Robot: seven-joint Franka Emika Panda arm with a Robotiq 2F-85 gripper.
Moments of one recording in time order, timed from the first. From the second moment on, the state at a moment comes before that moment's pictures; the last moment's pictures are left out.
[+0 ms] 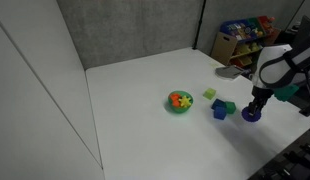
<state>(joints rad) -0.18 0.44 -0.07 -2.35 -0.05 2.51 -0.27</state>
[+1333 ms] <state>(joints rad) -0.01 0.56 0.03 -1.96 -0.04 2.51 -0.23</state>
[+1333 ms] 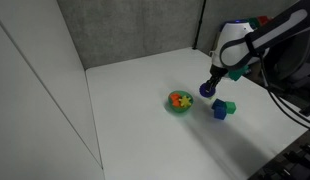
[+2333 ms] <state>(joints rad) 0.07 0.94 0.03 -1.41 -0.06 2.36 -0.20</state>
